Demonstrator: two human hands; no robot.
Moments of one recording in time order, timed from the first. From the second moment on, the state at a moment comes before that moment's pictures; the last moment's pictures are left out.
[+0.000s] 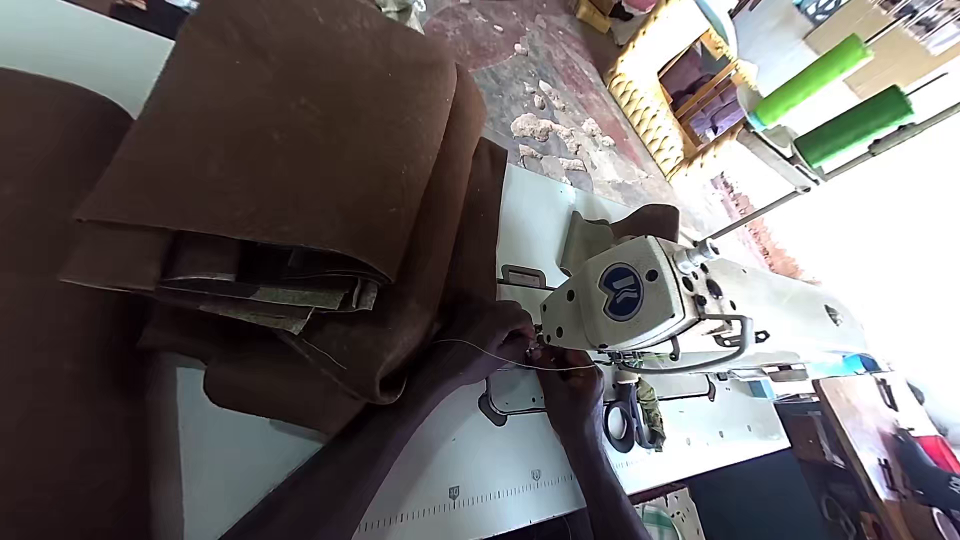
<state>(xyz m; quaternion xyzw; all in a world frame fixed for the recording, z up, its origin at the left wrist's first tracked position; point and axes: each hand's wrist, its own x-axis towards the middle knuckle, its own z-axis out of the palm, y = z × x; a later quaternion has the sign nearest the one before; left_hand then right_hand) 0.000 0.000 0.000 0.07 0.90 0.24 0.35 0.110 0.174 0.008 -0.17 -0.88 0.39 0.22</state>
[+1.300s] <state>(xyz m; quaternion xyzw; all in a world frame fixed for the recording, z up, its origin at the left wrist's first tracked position) -0.010 0.021 0.021 0.43 0.78 0.44 0.07 0.103 0.174 0.024 -0.24 -0.89 0.37 0.16</state>
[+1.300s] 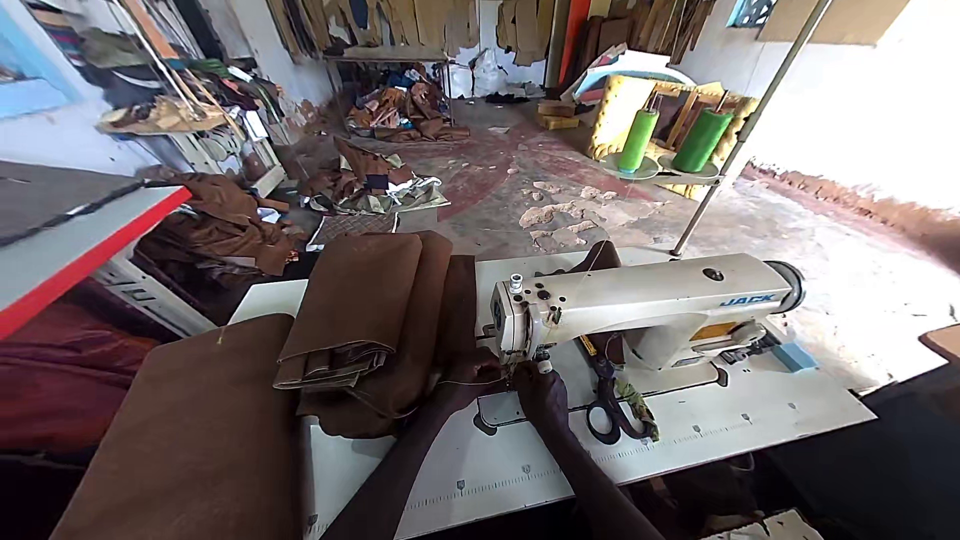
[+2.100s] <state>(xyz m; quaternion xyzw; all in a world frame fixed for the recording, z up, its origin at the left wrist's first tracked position) -0.012 0.024 0.019 0.42 0.79 0.43 0.06 0.098 0.177 0.024 -0.19 -0.91 0.34 0.13</state>
